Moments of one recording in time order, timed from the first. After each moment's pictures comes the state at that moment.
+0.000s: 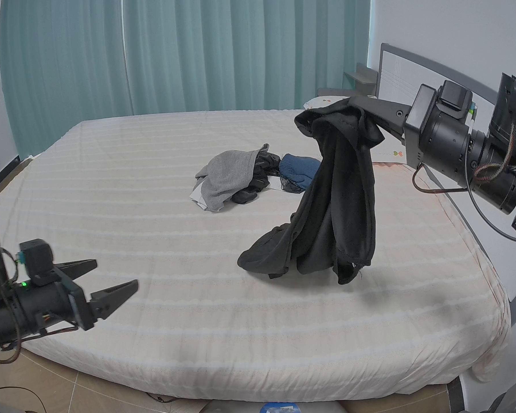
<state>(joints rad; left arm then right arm) -0.28 1.26 -0.35 -0.55 -0.23 -0.08 0.56 1.57 -1.01 -0.75 0.22 0.72</state>
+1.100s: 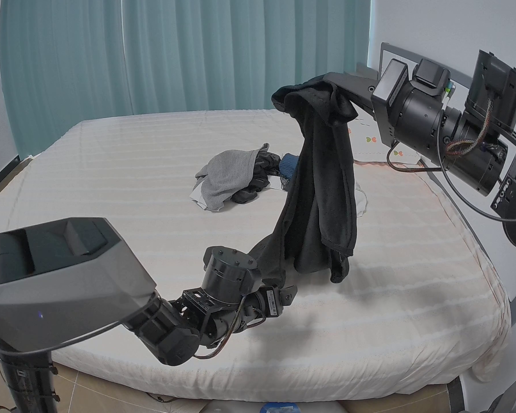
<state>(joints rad) -0.72 2.23 -0.88 -0.82 0.13 -0.60 0.61 1.65 -1.13 -0.75 0.17 0.72</state>
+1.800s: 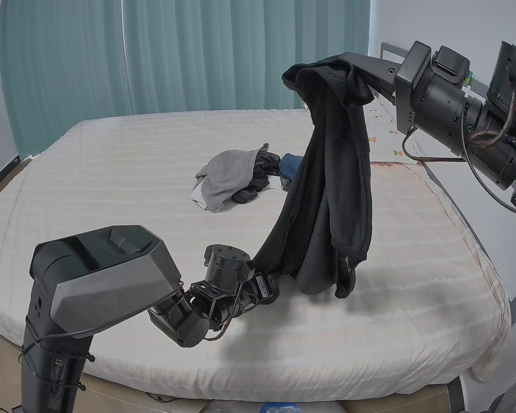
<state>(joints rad) -0.61 2.42 -1.03 -0.87 0.13 -0.70 0.59 1.60 -1.12 -0.75 0.17 0.75</state>
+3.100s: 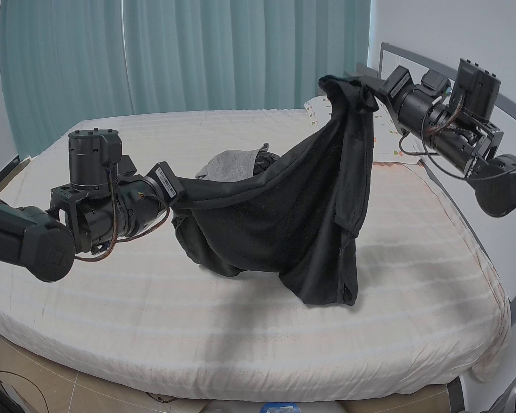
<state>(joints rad) -0.39 1.73 -0.90 -0.57 -0.01 -0.79 0.41 1.81 -1.21 -0.79 0.05 0.76</state>
